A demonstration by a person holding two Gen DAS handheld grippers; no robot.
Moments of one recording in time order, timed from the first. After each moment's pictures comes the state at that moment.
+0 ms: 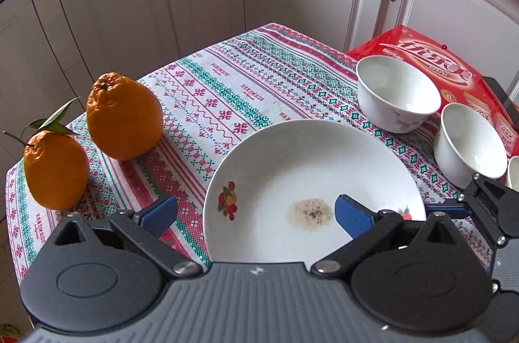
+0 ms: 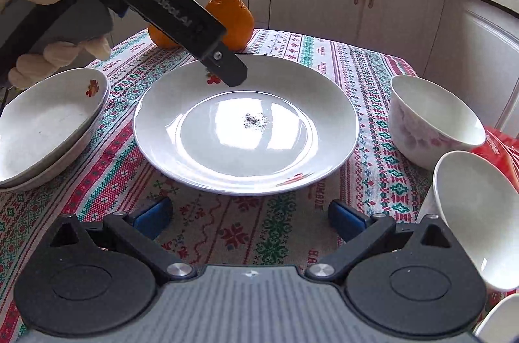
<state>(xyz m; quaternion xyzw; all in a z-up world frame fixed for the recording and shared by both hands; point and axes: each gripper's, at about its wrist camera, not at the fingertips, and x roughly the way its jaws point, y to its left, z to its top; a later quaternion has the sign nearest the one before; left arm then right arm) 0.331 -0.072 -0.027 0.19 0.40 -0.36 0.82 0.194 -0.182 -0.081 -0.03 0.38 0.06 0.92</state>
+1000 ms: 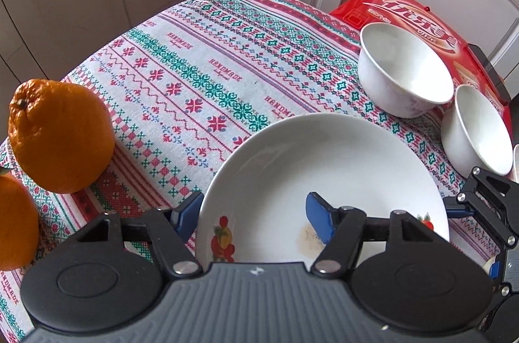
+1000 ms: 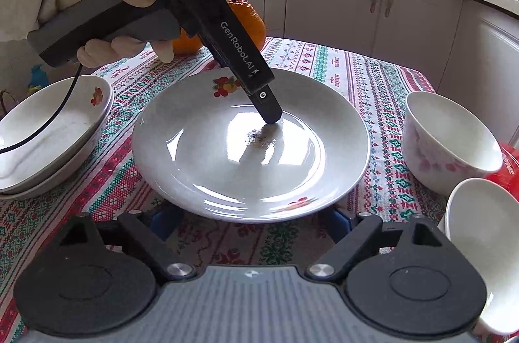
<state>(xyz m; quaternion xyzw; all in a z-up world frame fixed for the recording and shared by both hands) 0.390 -0.107 -0.054 0.22 0.48 -0.42 0.74 0.209 -0.186 -0.079 -0.04 0.37 0.09 0.92</state>
